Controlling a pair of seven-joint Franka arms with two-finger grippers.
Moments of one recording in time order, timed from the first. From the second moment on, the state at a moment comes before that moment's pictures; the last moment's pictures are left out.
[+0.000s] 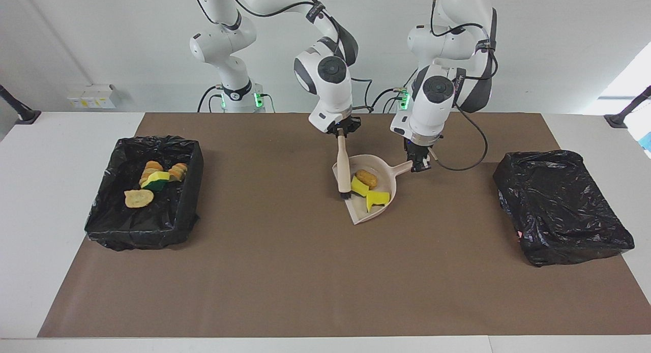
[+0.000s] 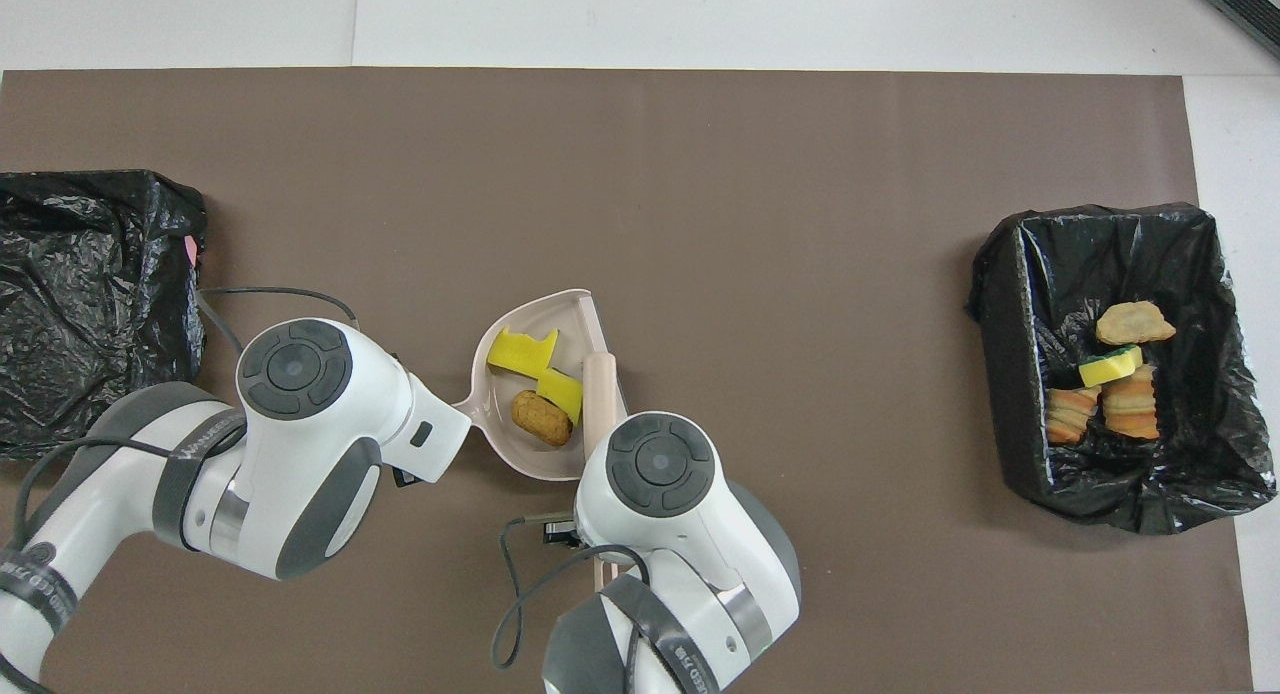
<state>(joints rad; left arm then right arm) -0.30 0.00 -0.13 -2.24 0.04 2.14 0.91 0.68 0.16 0.10 -2.00 0.33 2.06 0.59</state>
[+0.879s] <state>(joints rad) -0.28 0.00 -0.12 -2.24 -0.06 2.16 0.91 0.60 0.05 0.11 -1.96 0.36 1.83 0.52</state>
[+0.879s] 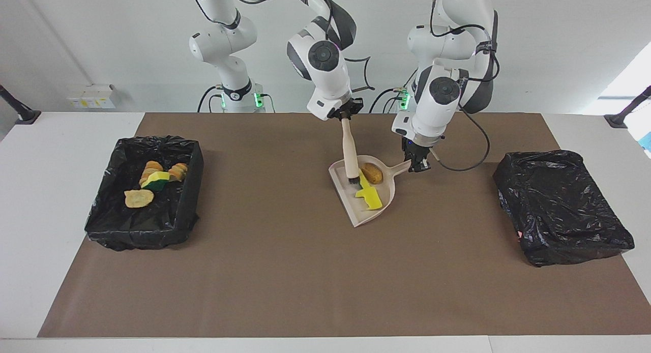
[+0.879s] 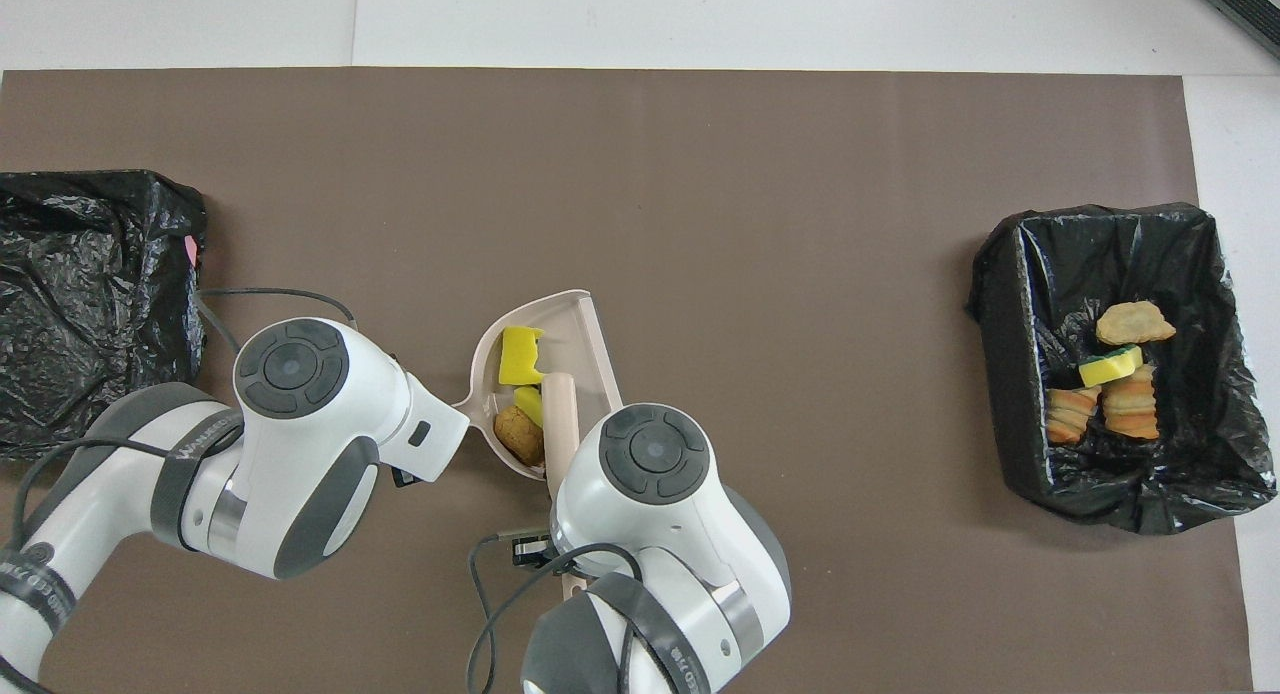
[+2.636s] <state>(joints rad) 0.00 -0.04 -0.11 -2.07 -0.11 2.04 0.70 0.72 -0.13 0.12 -2.13 0.21 1.87 0.83</state>
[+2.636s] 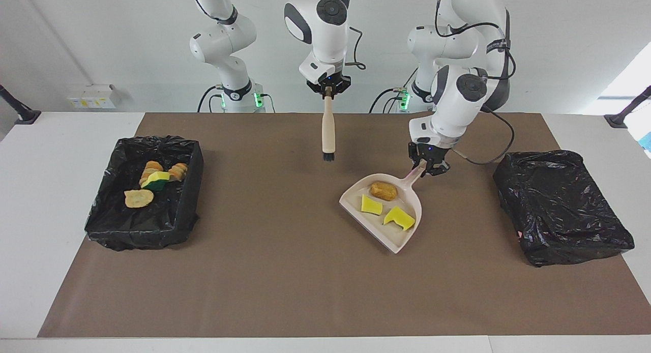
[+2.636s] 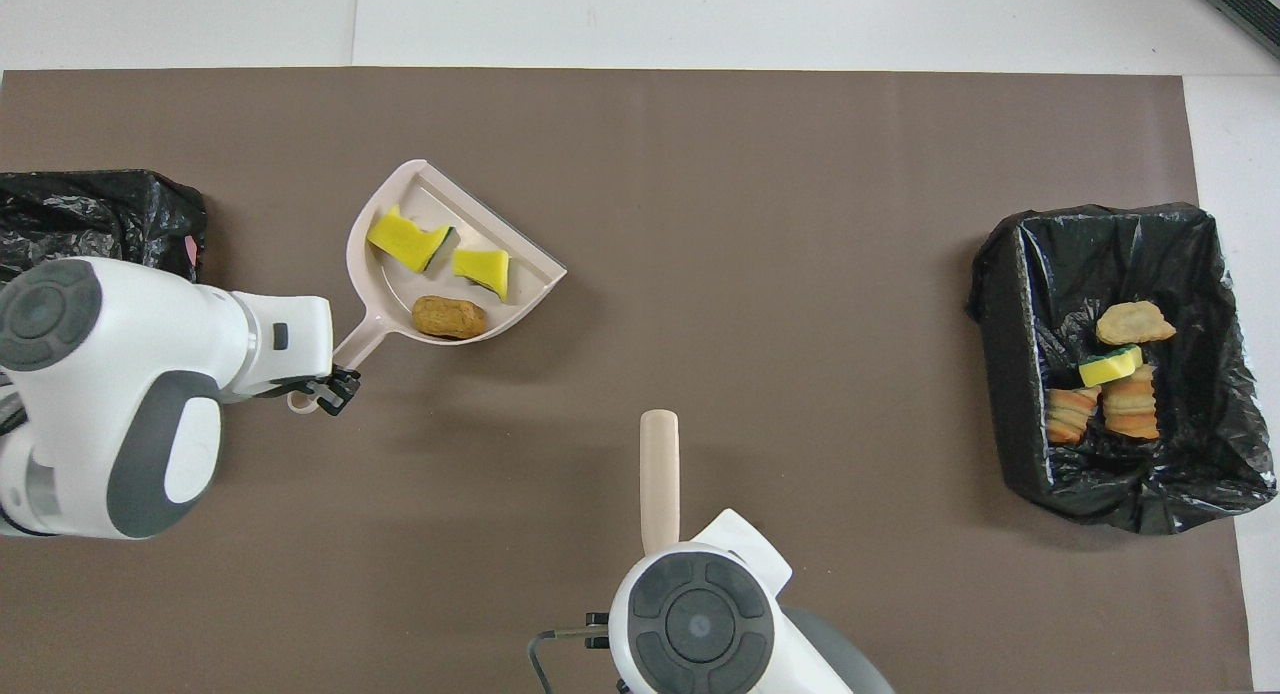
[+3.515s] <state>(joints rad) 0.49 0.22 -0.10 -1.55 0.02 1.67 1.42 0.95 0.09 0.12 -2.16 0.18 2.18 1.02</state>
